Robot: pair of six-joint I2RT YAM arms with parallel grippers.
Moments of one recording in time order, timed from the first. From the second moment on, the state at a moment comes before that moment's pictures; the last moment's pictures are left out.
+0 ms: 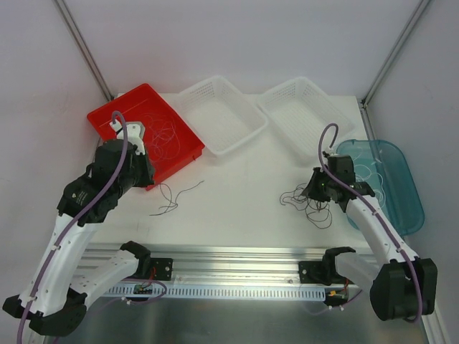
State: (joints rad) left arm -0.43 0.82 1.23 -1.04 -0.24 -0.32; right arm 0.14 1.02 0.69 -0.58 -0.15 0.42
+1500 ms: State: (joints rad) left arm -0.42 1.86 2.38 -0.52 0.04 -0.19; right arm 0.40 0.73 0.68 -0.75 -0.05 0.41
